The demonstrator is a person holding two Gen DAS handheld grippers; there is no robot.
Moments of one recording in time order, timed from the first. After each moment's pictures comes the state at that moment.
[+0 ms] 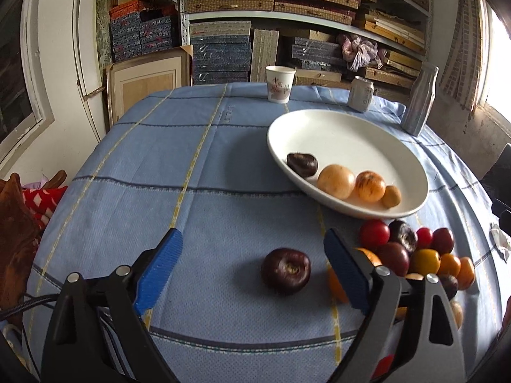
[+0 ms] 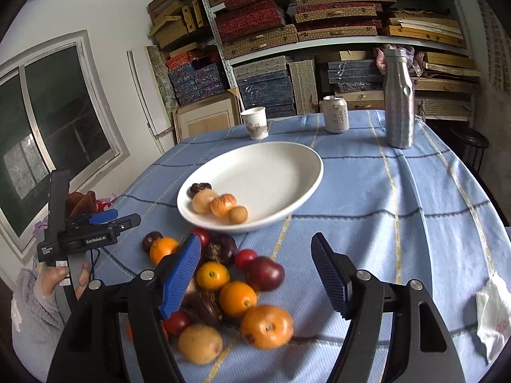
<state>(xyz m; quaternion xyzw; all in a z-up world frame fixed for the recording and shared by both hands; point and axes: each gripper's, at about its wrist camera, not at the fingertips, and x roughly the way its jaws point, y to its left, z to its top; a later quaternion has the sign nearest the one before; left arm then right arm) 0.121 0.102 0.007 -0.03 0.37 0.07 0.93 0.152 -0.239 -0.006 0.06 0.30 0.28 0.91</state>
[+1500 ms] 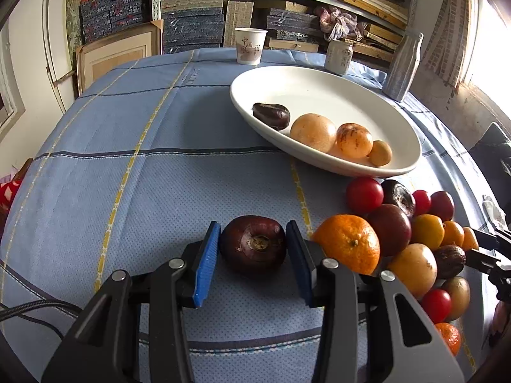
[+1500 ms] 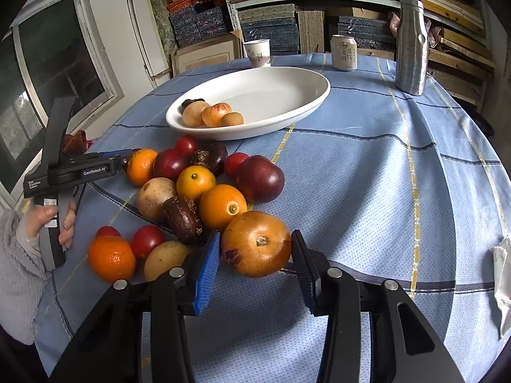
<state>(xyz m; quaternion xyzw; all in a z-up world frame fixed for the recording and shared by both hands) 0.140 0.084 -0.031 -0.03 0.42 0.01 0.91 0.140 -0.223 -0.061 -0.02 0.40 0.29 0.87</state>
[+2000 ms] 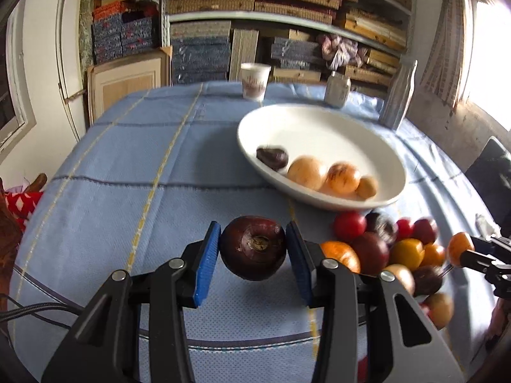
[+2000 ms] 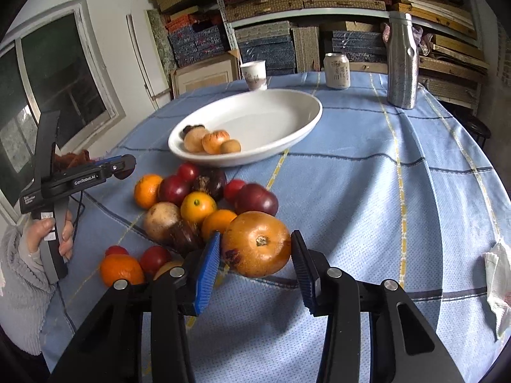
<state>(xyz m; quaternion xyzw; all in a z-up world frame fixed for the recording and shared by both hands) 0.121 0.083 0.009 -0.03 0.35 0.02 0.94 0.139 -0.236 -0.044 0.01 0.36 0.29 0.89</state>
